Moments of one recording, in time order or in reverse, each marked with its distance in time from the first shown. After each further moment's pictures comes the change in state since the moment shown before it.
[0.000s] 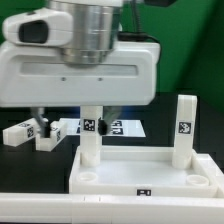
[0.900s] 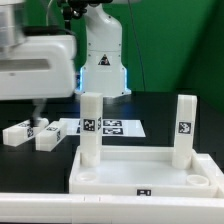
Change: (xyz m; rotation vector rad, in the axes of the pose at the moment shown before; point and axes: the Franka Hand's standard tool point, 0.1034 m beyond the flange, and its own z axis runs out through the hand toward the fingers) arm -0.088 0.097 0.022 0.123 -0.024 0.239
